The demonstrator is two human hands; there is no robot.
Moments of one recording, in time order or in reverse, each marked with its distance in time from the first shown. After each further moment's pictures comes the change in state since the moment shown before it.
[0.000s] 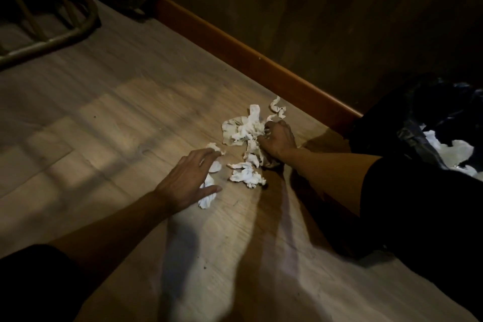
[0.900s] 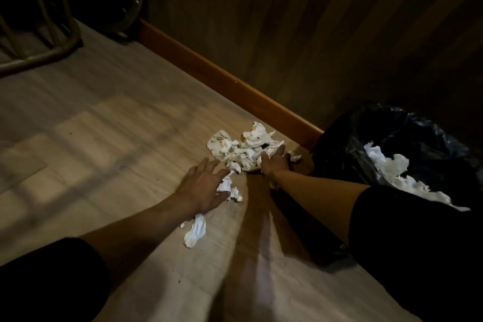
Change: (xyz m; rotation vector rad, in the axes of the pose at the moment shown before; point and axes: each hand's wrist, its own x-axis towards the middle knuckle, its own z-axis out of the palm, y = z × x) left_hand 0.050 0.073 -0.001 0.013 -0.174 -0.075; right_hand -0.041 0.022 -0.037 0.282 -0.047 0.584
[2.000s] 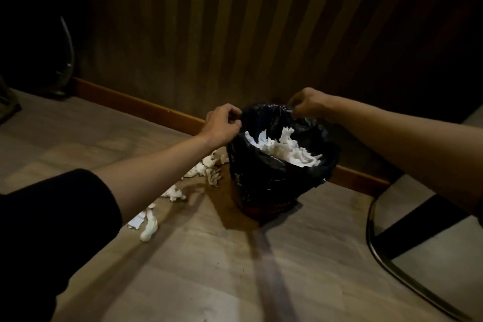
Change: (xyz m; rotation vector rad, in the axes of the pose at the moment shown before) left_hand -0.011 0.242 -0.185 -0.631 0.368 0.125; right_hand -0.197 0.049 -0.364 -0.264 0.128 -0.299
